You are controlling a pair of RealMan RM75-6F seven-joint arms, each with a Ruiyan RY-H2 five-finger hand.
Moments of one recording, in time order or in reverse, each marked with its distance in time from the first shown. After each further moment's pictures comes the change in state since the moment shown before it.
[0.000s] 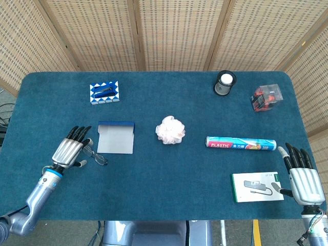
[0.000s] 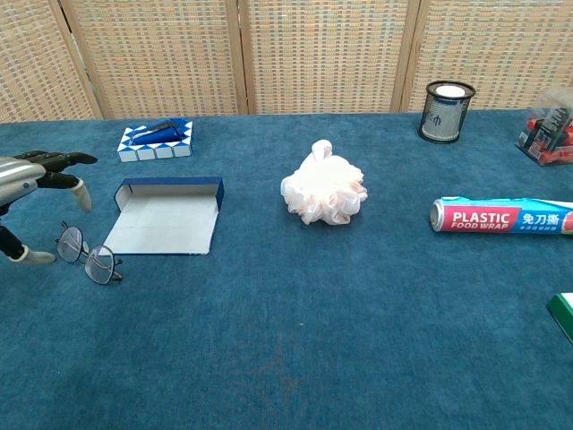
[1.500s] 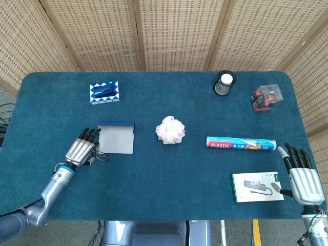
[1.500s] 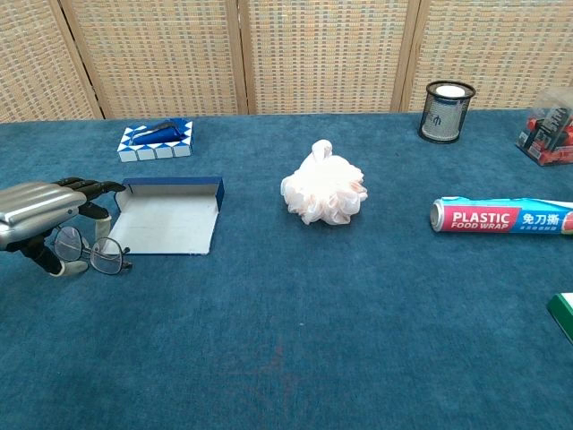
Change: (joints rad) left arm -0.072 -0.119 0.019 0.135 -0.073 -0.098 0.046; right arm 0.003 0.003 -0.002 0.001 -0.002 -0.005 0.013
